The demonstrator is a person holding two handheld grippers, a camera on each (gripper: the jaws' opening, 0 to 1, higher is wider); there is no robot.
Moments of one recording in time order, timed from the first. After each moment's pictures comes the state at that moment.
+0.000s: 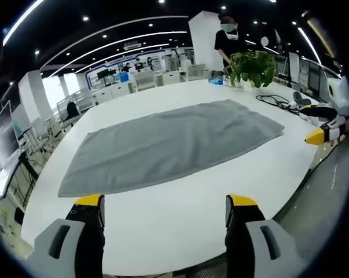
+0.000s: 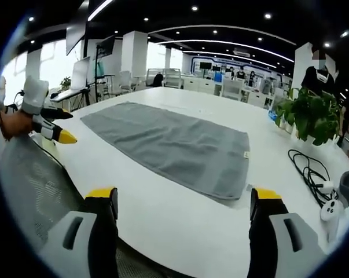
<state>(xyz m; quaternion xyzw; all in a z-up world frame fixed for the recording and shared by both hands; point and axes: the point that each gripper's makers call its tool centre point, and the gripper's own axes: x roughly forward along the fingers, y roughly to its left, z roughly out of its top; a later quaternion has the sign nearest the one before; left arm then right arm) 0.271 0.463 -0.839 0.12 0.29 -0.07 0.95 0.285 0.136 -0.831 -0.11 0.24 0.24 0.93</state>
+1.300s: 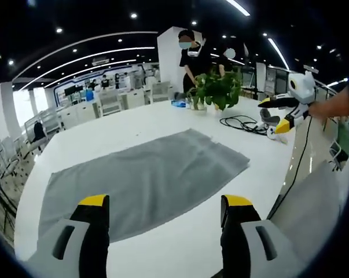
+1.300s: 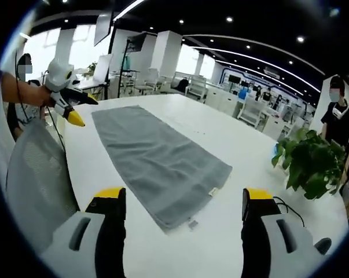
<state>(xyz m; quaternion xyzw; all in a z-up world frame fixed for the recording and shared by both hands) 0.325 0.365 -0.764 0.10 0.23 -0.22 0.94 0.355 0.058 -0.736 -0.20 0.19 0.33 0.90</state>
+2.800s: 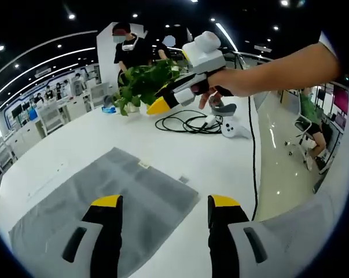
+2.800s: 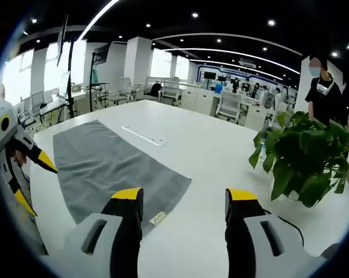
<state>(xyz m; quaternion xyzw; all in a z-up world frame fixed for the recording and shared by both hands) 0.364 0.137 -0.787 0.16 0.25 -0.41 0.86 0.527 -0.001 -0.754 -0.12 0.20 0.27 0.93</state>
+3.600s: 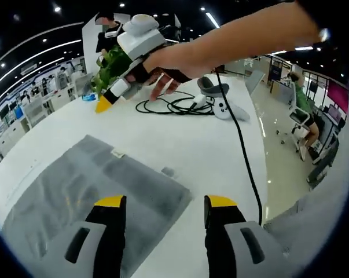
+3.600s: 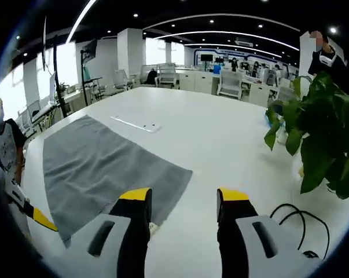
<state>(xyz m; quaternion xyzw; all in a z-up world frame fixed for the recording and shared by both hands) 0.367 0.087 -0.861 0.18 0.28 -0.45 0.83 0.598 0.018 -0.824 -0.09 0.27 0.27 0.92</state>
